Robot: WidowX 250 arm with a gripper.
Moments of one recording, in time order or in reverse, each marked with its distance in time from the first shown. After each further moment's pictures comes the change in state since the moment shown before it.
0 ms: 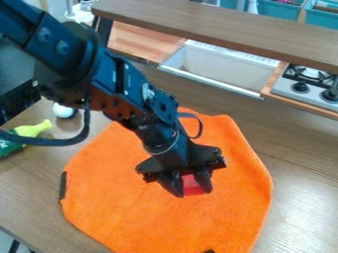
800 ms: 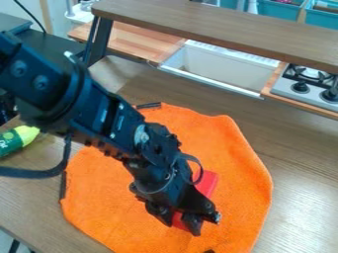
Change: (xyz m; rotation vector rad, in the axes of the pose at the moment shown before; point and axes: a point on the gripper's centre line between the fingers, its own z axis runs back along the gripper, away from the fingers) arm -0.046 0.007 0.002 0.028 0.036 -0.421
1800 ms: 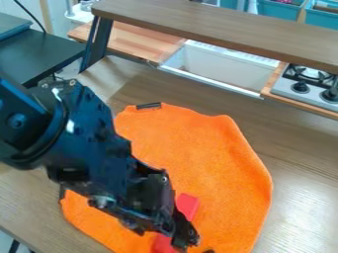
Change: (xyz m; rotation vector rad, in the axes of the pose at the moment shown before) arm -0.022 0.013 0.000 0.126 -0.068 -0.036
